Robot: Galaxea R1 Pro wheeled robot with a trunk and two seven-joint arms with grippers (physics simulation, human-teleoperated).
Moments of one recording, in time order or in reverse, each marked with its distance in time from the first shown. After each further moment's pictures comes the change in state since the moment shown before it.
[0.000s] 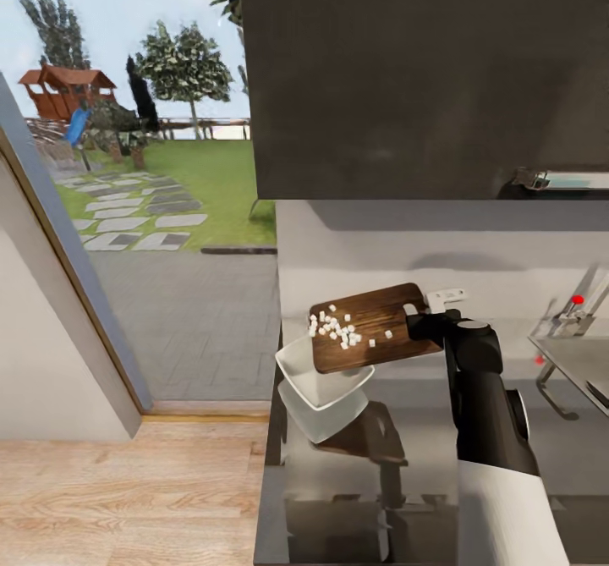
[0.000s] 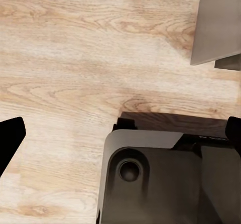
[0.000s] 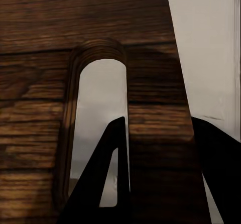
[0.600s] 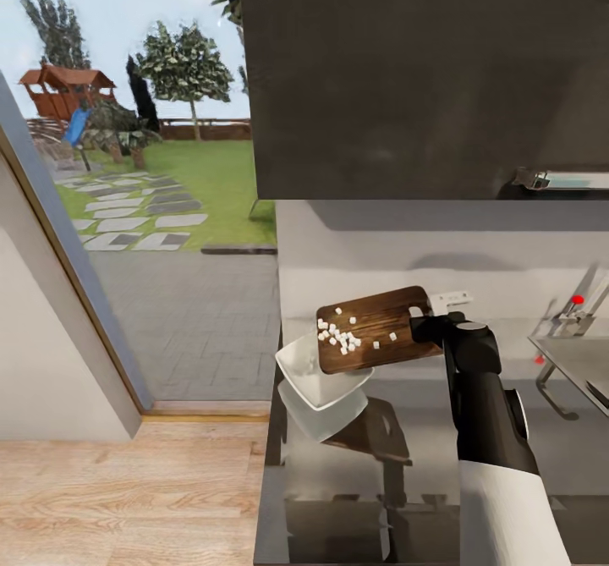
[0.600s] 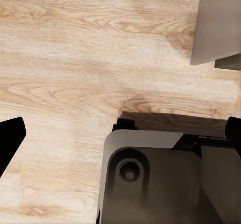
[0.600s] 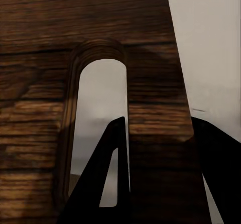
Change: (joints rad) left arm 0.000 0.000 -0.002 0.000 0.000 0.000 0.000; right arm 0.000 -0.007 -0.001 0.028 -0.007 -0.002 -0.060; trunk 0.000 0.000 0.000
